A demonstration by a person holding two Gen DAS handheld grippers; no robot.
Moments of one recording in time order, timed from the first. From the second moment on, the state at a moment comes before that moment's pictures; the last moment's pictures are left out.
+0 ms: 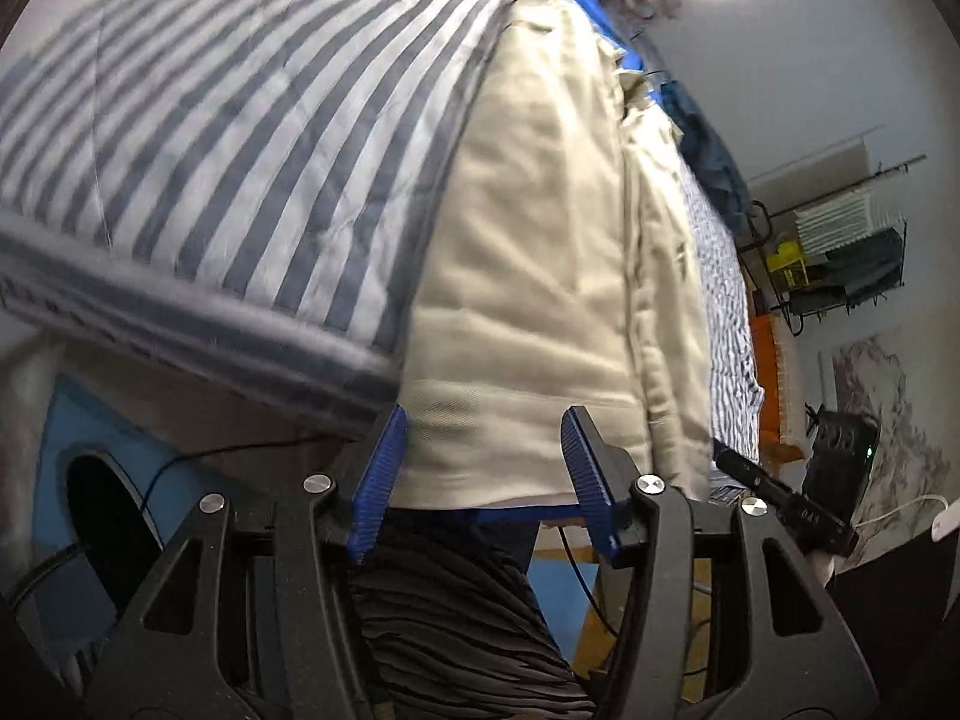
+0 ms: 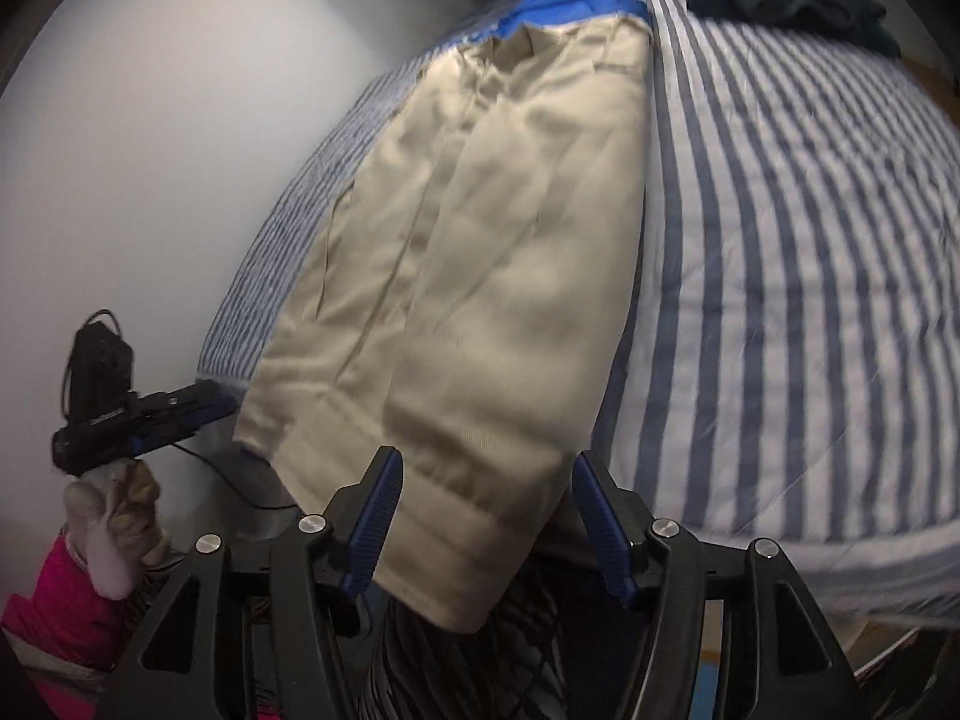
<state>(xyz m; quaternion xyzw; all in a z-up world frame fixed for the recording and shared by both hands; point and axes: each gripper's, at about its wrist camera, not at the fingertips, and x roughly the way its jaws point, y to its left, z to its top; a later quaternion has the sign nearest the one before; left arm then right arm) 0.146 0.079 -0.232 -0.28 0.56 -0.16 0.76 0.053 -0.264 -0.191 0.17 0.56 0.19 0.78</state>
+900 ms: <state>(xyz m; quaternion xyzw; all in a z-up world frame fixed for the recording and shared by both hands) 0.141 0.062 -0.227 -0.21 0.55 -0.16 0.79 0.022 -0.236 -0.172 0.01 0.58 0.18 0.80</state>
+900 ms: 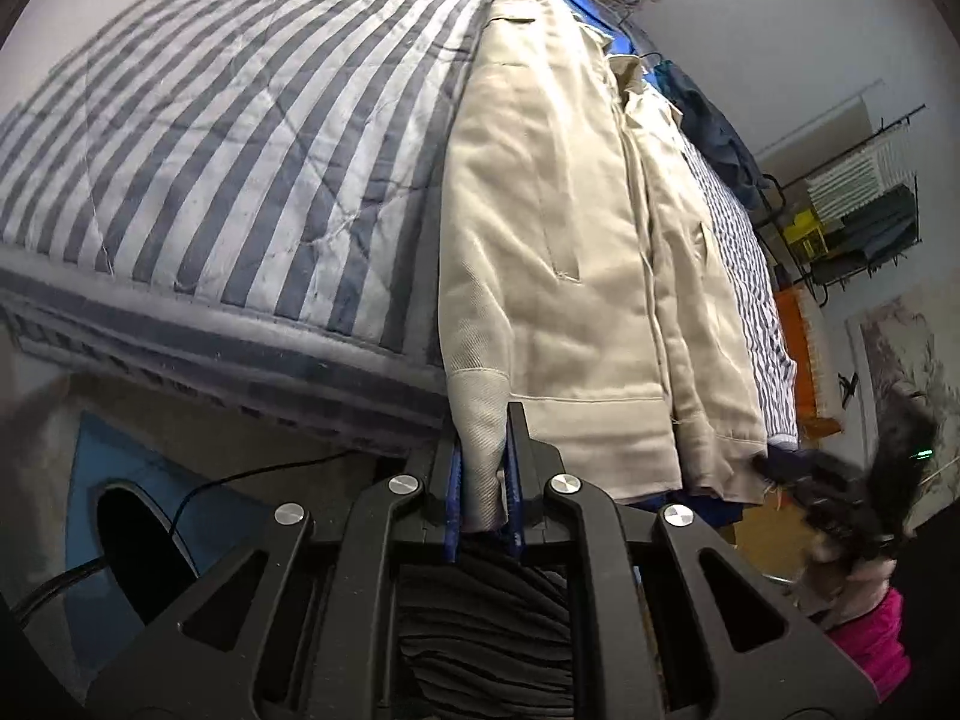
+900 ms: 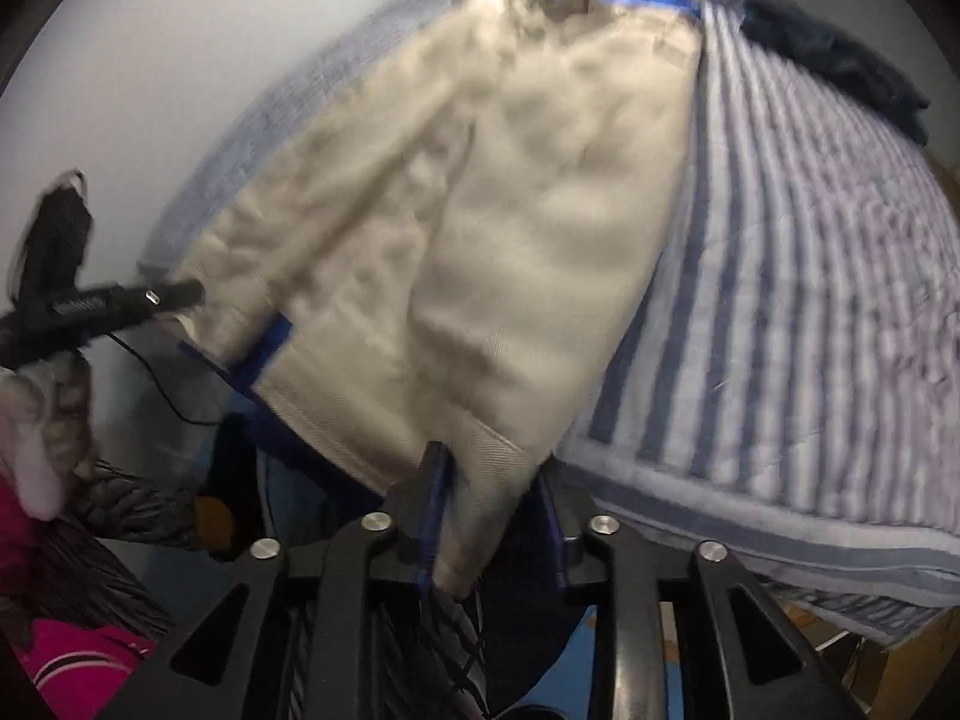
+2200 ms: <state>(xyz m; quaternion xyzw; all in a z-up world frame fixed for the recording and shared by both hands) 0.197 0.091 -0.192 -0.20 0.57 -0.20 0.77 0.070 -0.300 -0.194 0.22 0.53 0.19 0.79</state>
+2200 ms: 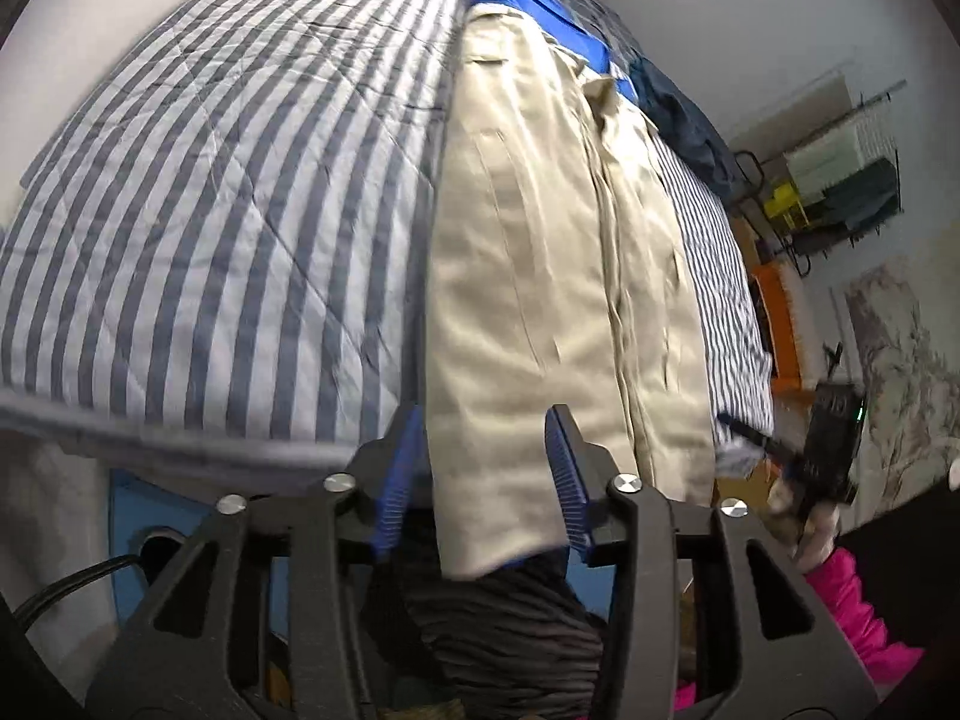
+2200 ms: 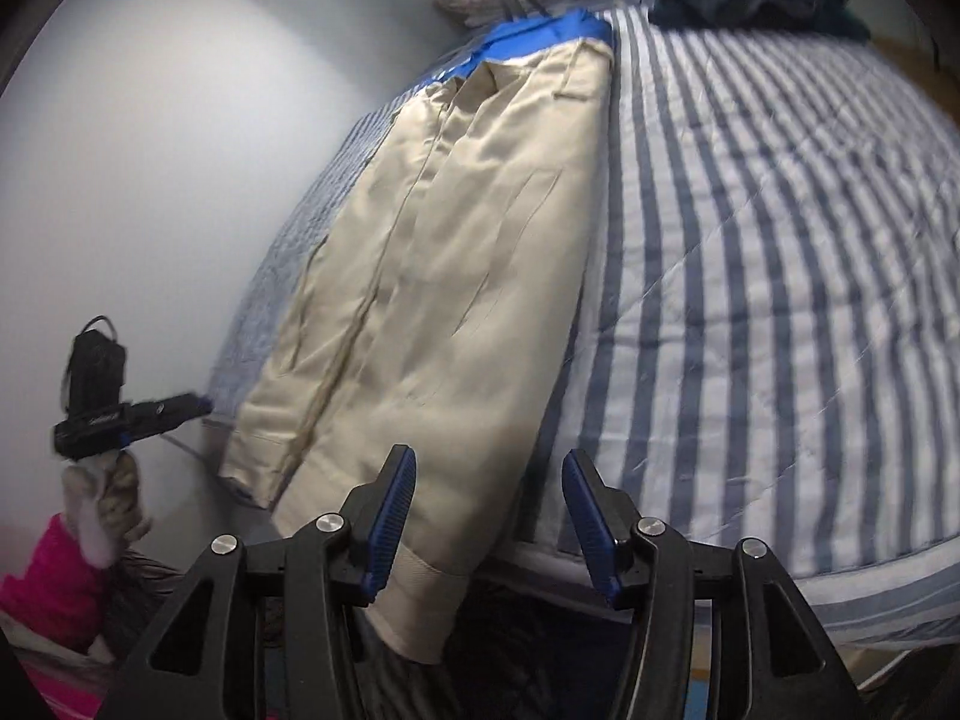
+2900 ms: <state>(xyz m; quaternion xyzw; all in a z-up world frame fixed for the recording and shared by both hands) 0.208 0.042 -0.222 -0.16 0.61 -0.24 0.74 0.067 -0.290 -0.231 0.28 0.56 0.28 0.73</state>
